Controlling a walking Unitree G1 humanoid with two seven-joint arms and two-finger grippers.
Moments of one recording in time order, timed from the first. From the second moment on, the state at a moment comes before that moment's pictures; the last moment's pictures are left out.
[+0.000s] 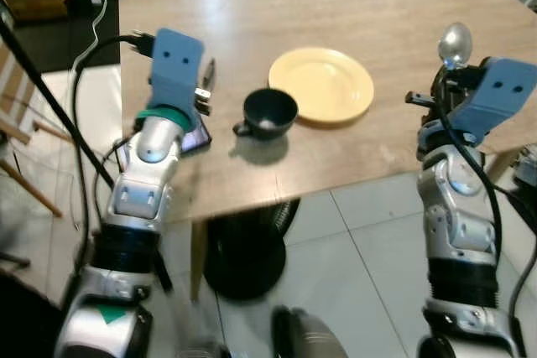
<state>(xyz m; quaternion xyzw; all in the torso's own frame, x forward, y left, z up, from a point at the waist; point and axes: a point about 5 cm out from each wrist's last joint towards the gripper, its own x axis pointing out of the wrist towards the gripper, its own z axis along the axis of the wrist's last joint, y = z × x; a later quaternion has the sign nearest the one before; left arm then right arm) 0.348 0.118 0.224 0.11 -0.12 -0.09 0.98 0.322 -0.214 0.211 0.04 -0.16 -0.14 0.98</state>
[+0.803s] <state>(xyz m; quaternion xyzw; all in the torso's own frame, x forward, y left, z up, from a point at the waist) 0.344 0.123 0.218 0.11 -0.11 -0.09 0.98 0.328 -0.205 0.208 -0.03 -0.14 -0.08 0.99</state>
